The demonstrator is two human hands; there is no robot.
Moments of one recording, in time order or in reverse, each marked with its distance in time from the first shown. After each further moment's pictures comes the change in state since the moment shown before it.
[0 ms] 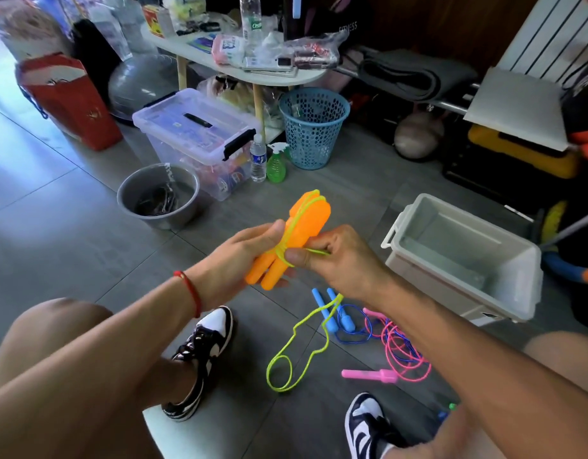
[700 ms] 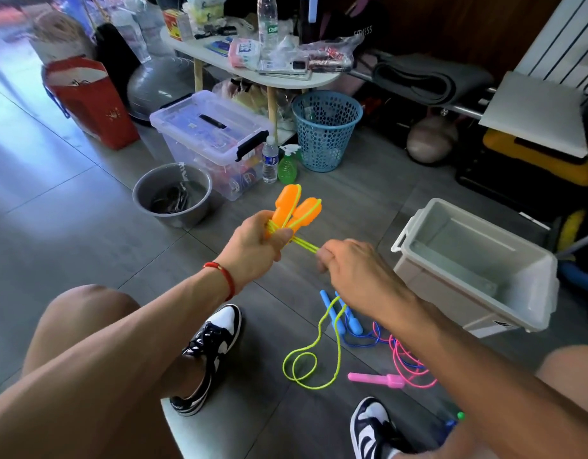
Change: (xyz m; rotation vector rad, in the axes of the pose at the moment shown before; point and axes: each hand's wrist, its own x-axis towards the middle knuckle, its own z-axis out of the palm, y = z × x) left_hand 0.028 -0.016 -0.013 0.540 0.413 0.146; right_hand -0.008 -0.006 0.006 -0.651 0.024 0.170
